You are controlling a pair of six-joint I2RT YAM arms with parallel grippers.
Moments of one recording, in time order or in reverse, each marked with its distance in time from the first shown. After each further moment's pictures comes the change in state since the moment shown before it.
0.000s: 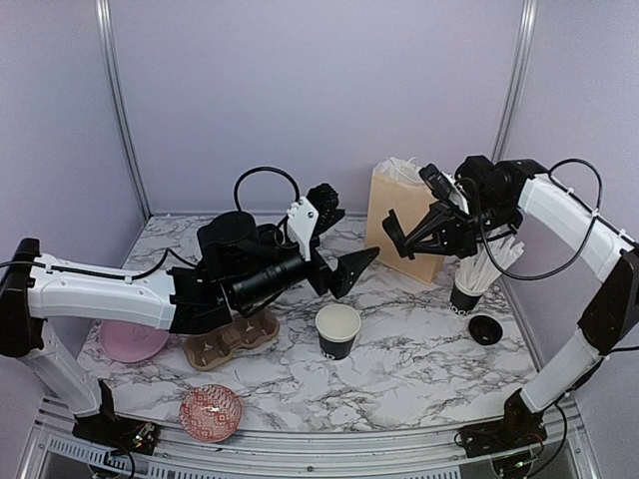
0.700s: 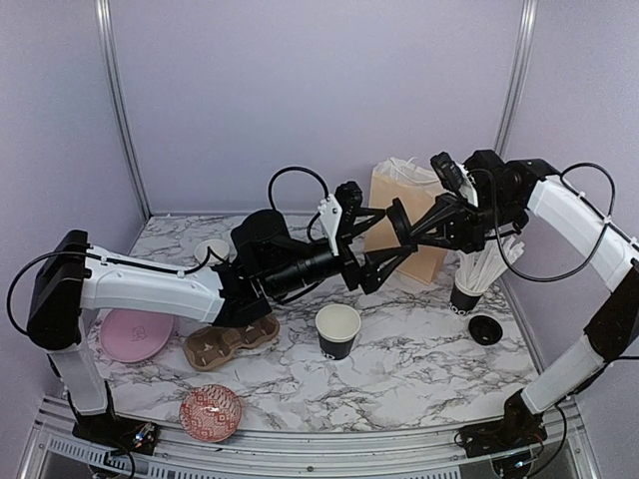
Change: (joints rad) left arm 0.050 0.243 0.148 0.270 0.272 -0.123; right arm 0.007 -0.057 -0.010 0.053 -0.120 0.068
